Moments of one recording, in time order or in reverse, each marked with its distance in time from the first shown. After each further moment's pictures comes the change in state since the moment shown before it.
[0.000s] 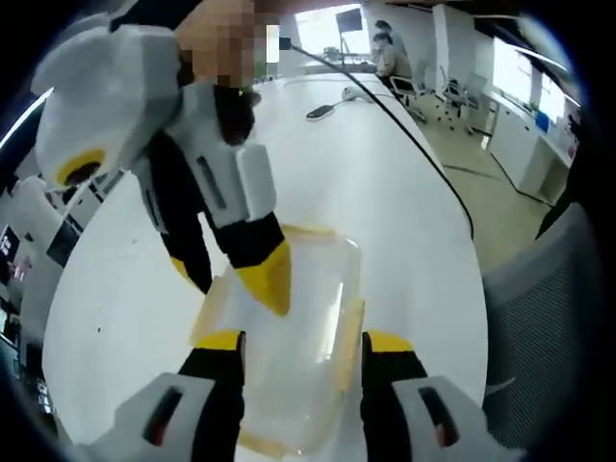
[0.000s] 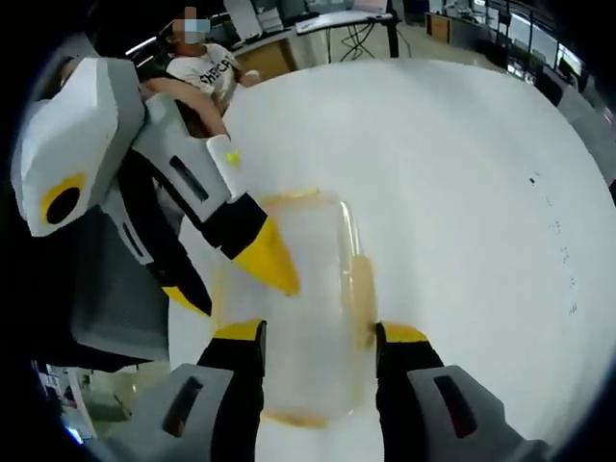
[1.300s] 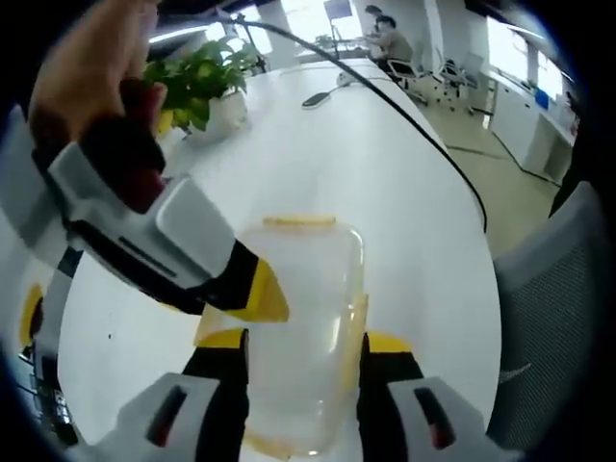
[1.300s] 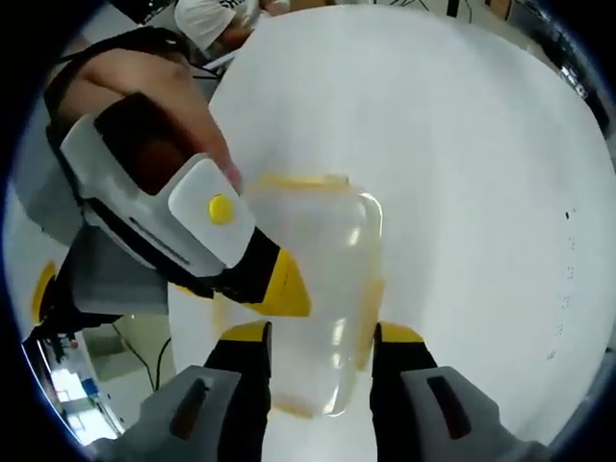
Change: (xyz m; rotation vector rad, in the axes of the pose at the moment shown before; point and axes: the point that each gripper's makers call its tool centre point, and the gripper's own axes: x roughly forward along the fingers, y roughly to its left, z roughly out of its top) left arm 0.005 0.000 -0.002 0.062 0.045 0.043; right arm 0.007 0.006 0.000 -0.156 0.333 0.018
